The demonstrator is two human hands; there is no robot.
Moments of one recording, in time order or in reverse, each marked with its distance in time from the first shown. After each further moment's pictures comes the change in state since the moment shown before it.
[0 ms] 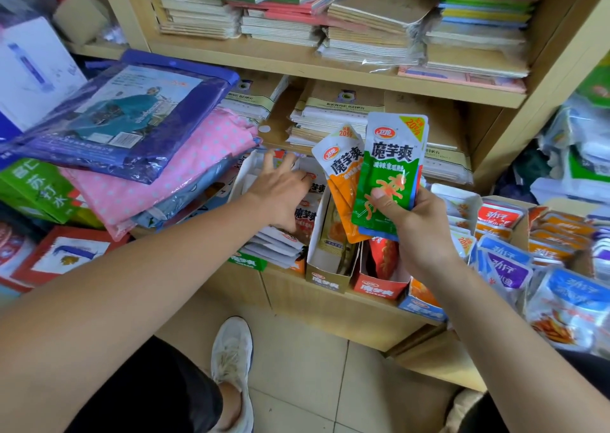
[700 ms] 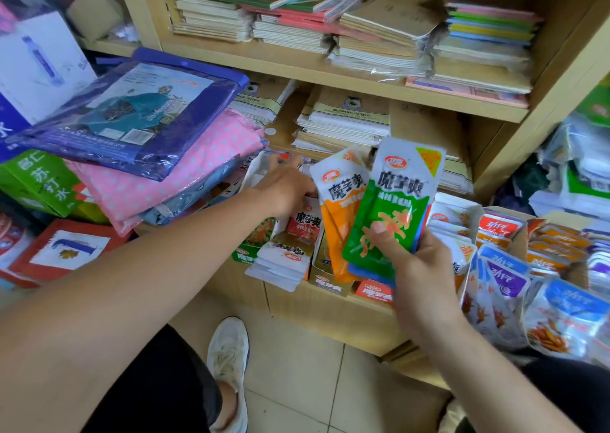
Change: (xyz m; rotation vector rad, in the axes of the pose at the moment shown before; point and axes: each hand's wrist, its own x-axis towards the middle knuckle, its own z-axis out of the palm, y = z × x) left_hand 0.012 -0.013 0.008 -0.339 -0.015 -0.107; right_hand -0.073 -0.020 0.029 0.182 0.095 0.126
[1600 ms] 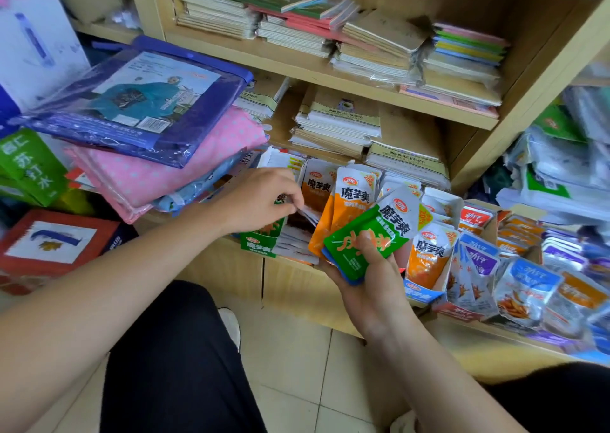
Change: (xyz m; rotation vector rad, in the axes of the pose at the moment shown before) left_hand -0.111 -0.032 -0.027 -0.532 0.274 0.276; right_hand -0.033 0.041 0.050 0.428 0.191 0.268
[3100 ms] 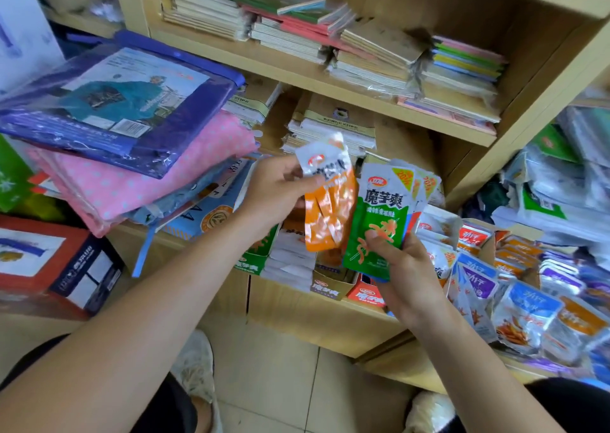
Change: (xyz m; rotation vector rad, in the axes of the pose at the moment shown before) left_hand 0.048 0.023 0.029 -0.946 0.381 -0.349; right_hand 0.047 -0.054 -0.011 -0.434 -0.211 -0.167
